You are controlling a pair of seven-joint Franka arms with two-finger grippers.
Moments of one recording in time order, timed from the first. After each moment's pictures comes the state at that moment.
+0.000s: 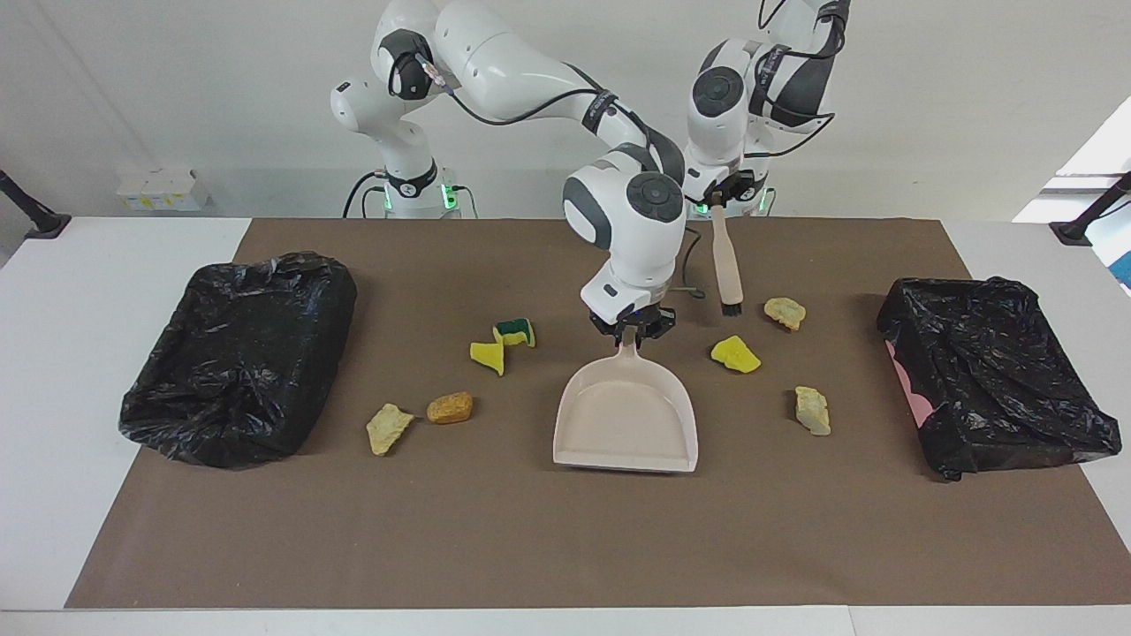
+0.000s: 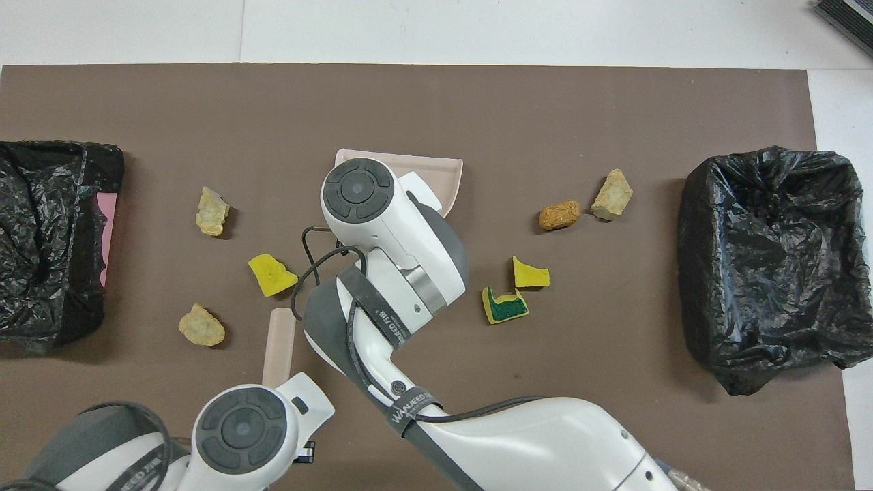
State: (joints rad) left arm -0.55 -0.43 0.01 -2.48 0.09 1.62 -0.56; right arm 0.74 0.64 -0.10 -1.19 0.10 1.80 0.70
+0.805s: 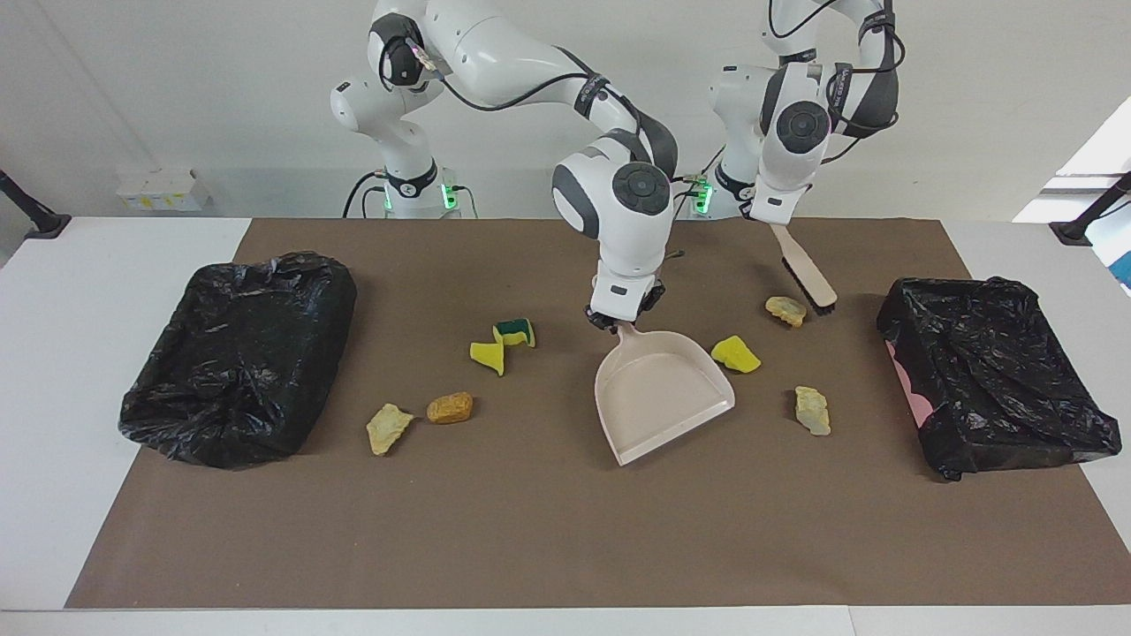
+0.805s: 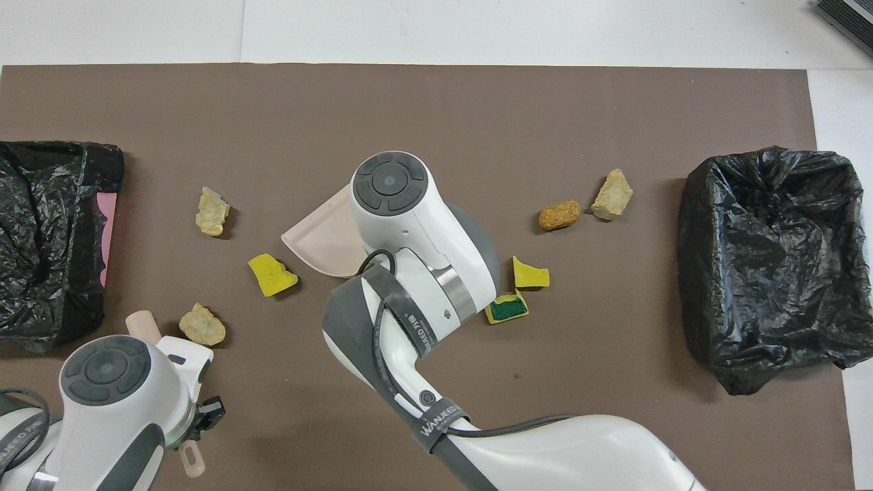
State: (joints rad) left arm -0.32 -0.44 0.00 -2.59 0.13 1.73 -0.79; right arm 0.72 0.58 -0.10 -1.33 0.16 1.80 -0.14
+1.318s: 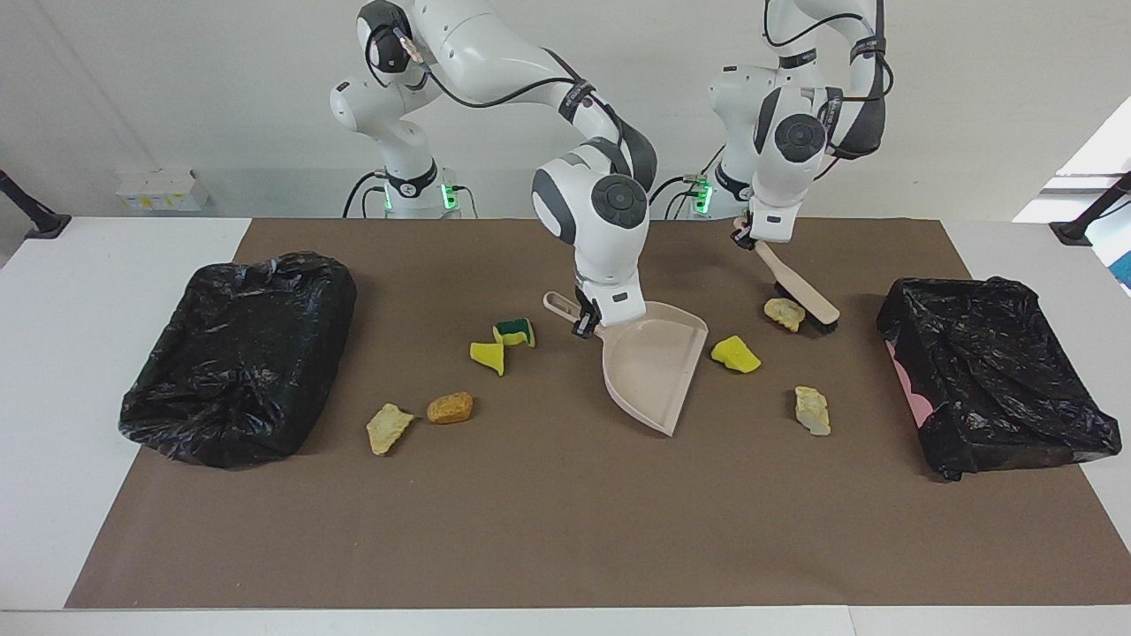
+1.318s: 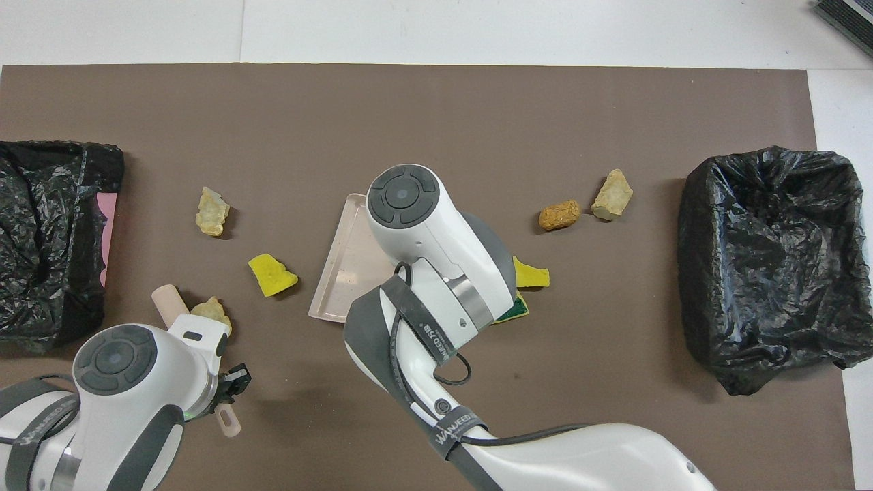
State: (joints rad) left arm -0.32 -0.33 0.00 -2.57 0.05 1.98 -0.82; right arm 0.72 0.51 -0.10 -1.44 0.01 1.80 -0.68
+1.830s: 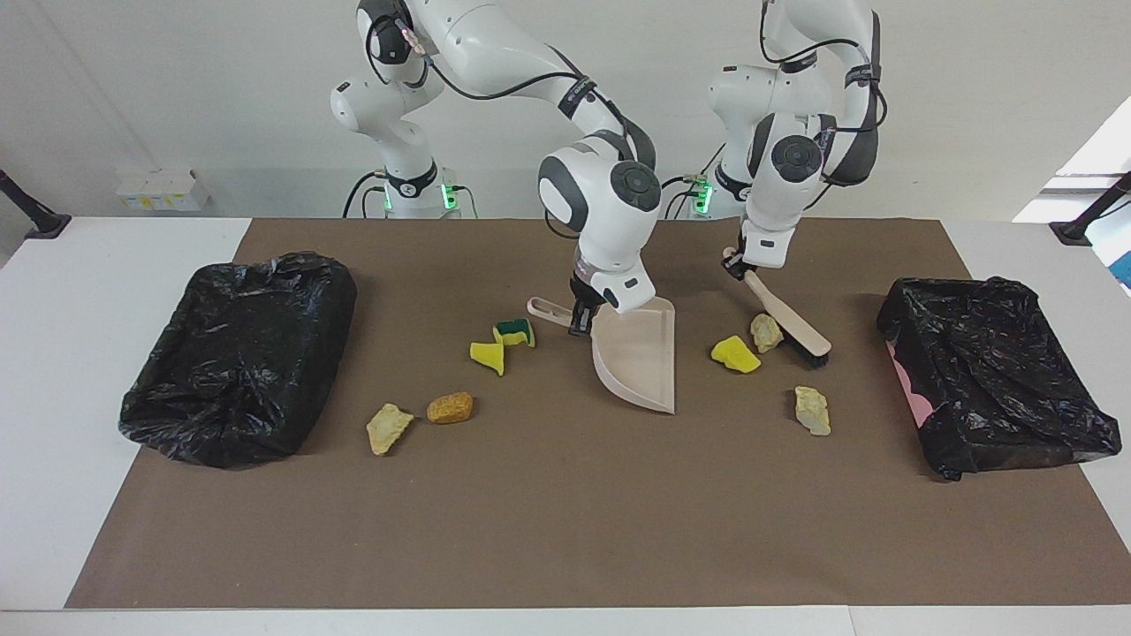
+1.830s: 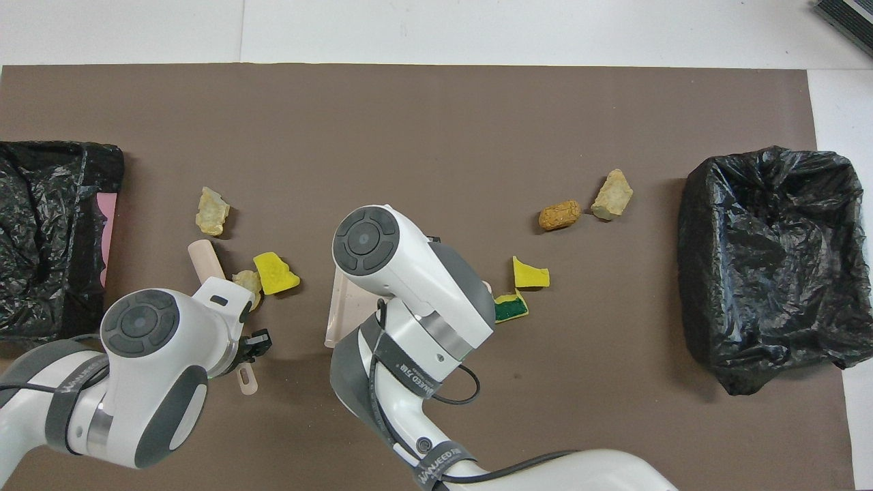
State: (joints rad) left arm -0.32 -0.18 -0.01 -2.47 0.05 2.11 -0.63; right arm 0.78 0.49 -0.10 -1.51 -0.08 1.81 -0.72
